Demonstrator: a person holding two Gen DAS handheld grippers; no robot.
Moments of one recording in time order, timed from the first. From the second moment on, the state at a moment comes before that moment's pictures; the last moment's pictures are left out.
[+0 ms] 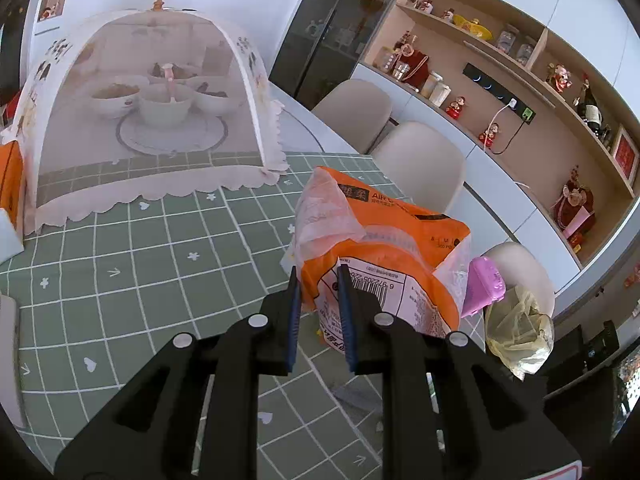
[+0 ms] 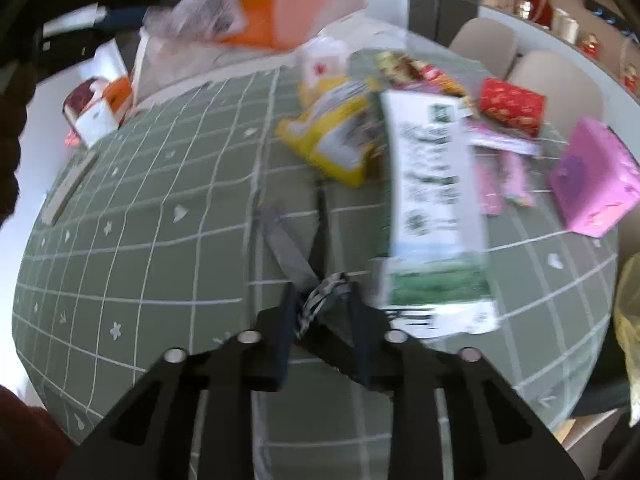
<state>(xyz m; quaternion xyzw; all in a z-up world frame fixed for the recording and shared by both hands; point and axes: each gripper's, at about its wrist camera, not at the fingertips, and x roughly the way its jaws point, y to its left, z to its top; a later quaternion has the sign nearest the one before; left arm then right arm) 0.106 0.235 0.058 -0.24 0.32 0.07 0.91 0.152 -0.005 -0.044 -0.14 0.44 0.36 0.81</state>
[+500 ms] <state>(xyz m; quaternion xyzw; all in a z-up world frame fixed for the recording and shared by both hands) 0.170 0.133 0.073 -0.19 0.32 0.02 0.93 0.219 -0.143 0.031 -0.04 0.38 0.30 0.87</state>
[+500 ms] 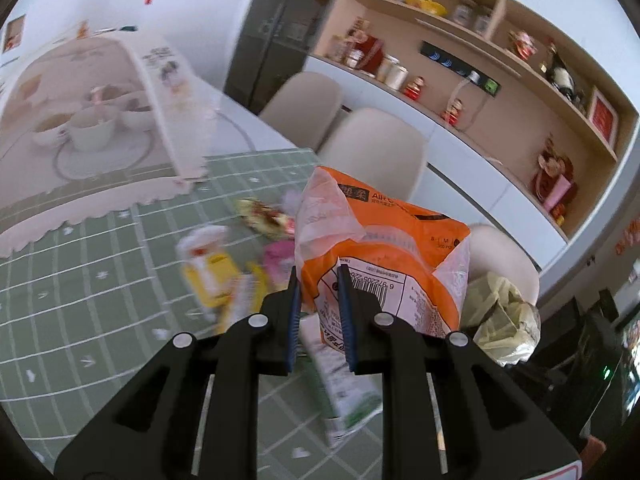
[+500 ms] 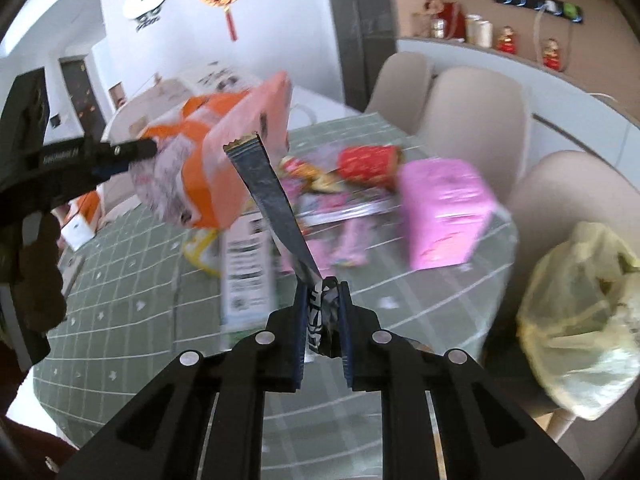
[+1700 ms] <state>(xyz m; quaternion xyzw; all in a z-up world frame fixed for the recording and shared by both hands) 0.401 -0.300 -0.025 0.12 0.52 -0.15 0.84 0.334 -0.505 0.039 0.09 0.35 0.09 0.93</state>
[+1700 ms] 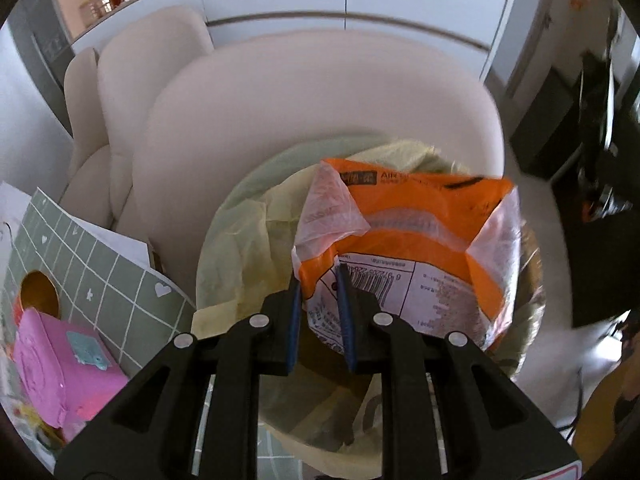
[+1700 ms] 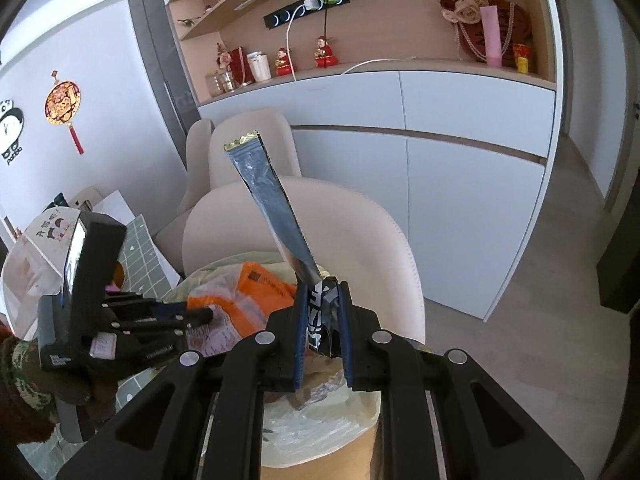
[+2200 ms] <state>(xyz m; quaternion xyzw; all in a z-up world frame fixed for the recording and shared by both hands) 0.379 -0.209 0.029 -0.02 0.46 -0.21 0.86 0.395 -0.416 -0.025 0.07 0.47 0.15 0.86</state>
